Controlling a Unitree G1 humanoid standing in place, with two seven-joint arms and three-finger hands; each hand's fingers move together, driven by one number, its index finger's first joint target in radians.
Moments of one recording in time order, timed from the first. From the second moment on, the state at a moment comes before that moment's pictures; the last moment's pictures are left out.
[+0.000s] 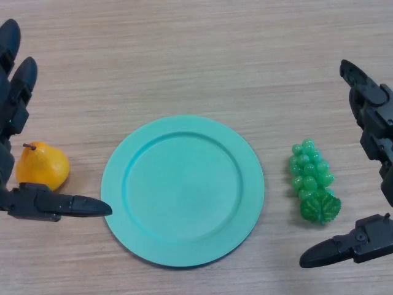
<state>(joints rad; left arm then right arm) 0.05 0.24 0.30 -0.70 -0.21 0.29 -0.21 0.13 -0.22 -0.08 -0.83 0.01 0.41 0.30</state>
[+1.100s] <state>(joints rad) -0.14 0.39 0.32 -0.04 -0.09 0.00 -0.04 0.14 -0.21 -0.14 -0.81 0.05 0.40 0.30</state>
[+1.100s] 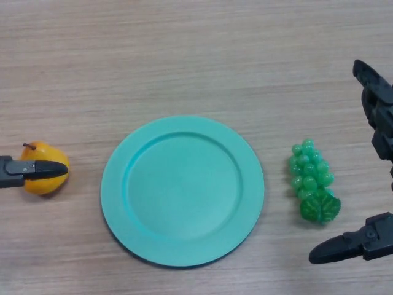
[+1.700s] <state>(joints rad) -0.28 0.39 0.20 0.46 0.03 -0.19 0.05 0.15 -0.20 -0.25 -0.76 0.08 0.29 0.29</state>
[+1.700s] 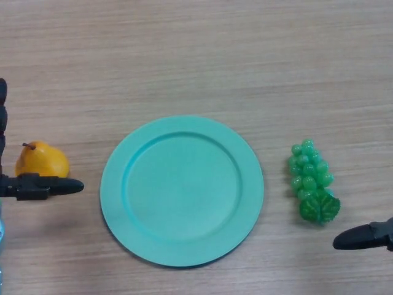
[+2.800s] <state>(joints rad) -0.35 0.44 0.13 0.74 0.25 -0.33 0.29 0.16 -0.19 -0.30 -0.81 0.13 0.29 0.29</state>
